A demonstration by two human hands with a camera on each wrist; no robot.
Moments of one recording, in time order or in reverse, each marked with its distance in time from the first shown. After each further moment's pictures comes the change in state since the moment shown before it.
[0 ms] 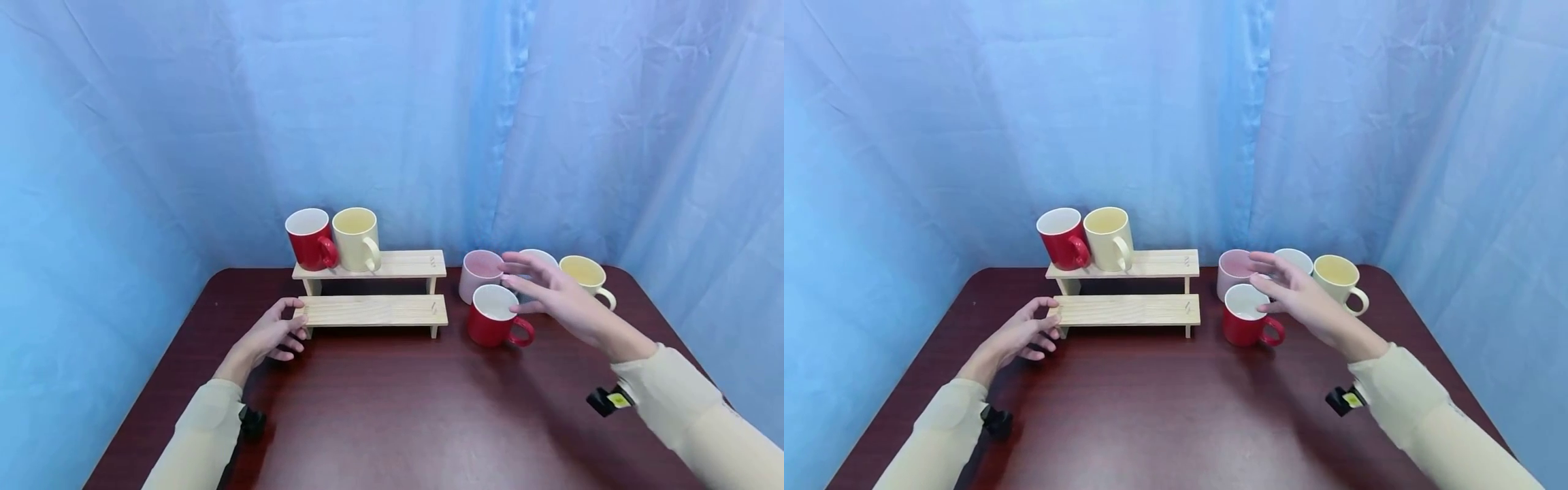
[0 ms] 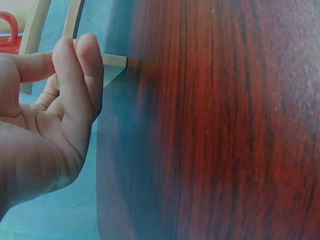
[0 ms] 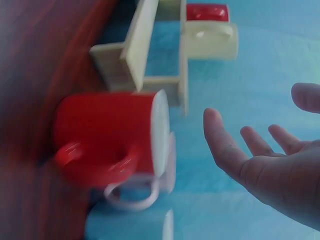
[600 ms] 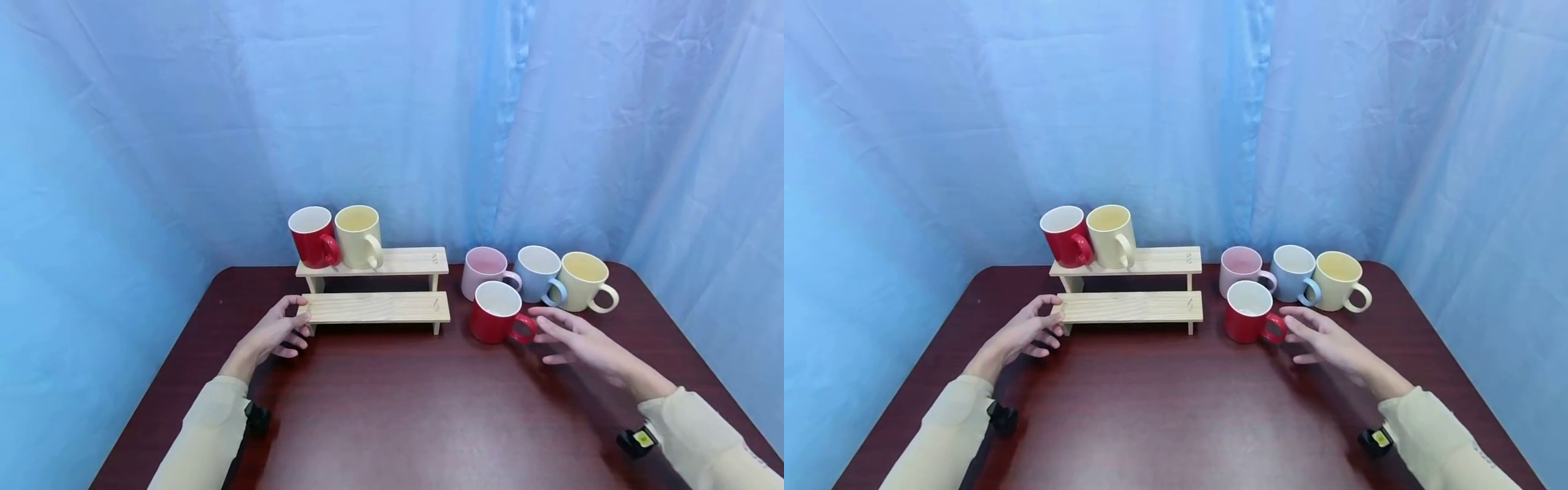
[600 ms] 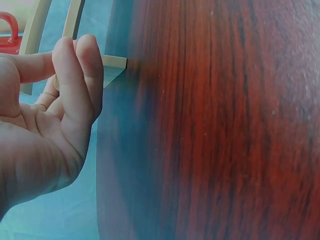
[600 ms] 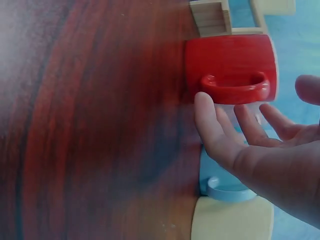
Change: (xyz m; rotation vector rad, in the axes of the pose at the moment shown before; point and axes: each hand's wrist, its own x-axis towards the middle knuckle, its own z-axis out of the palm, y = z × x) left_hand -0.002 0.000 0.000 0.013 0.003 -0.001; right_hand -0.042 0.102 -0.019 0.091 -0.035 0.217
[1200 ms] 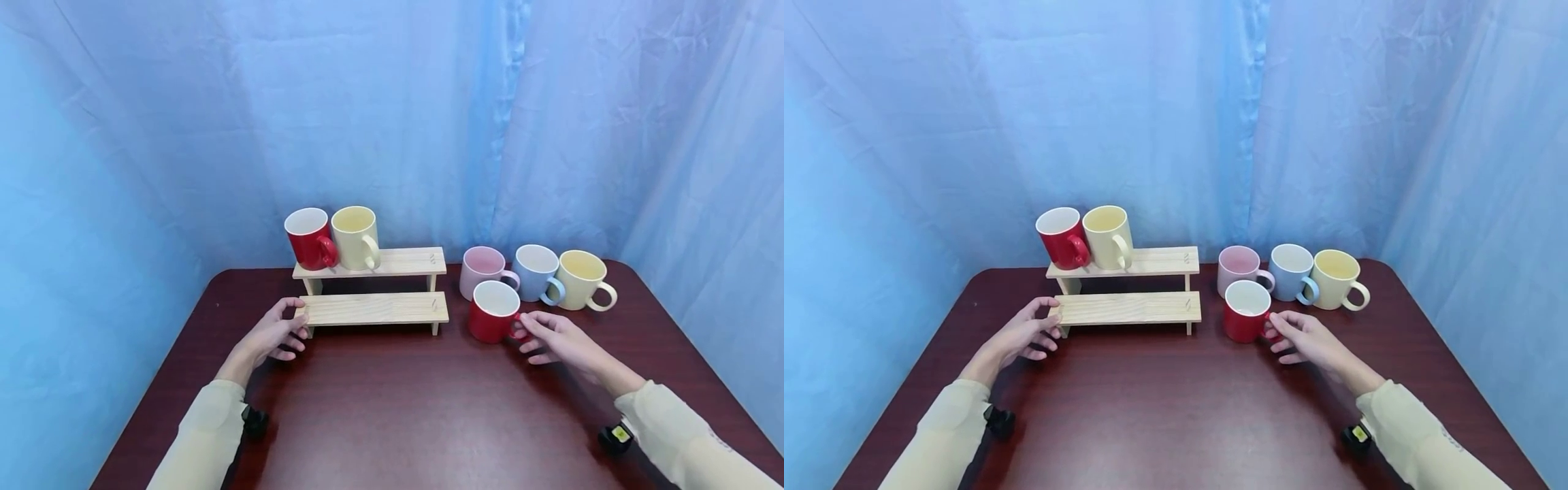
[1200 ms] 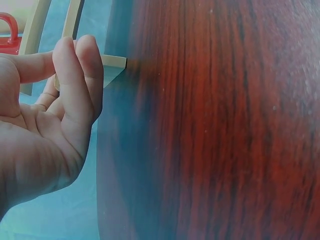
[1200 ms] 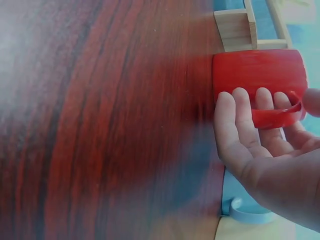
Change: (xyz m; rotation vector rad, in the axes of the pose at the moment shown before) left_hand 0.000 0.001 0.000 0.001 -0.005 -0.006; right_hand 0.020 0.011 0.016 0.012 0.070 0.055
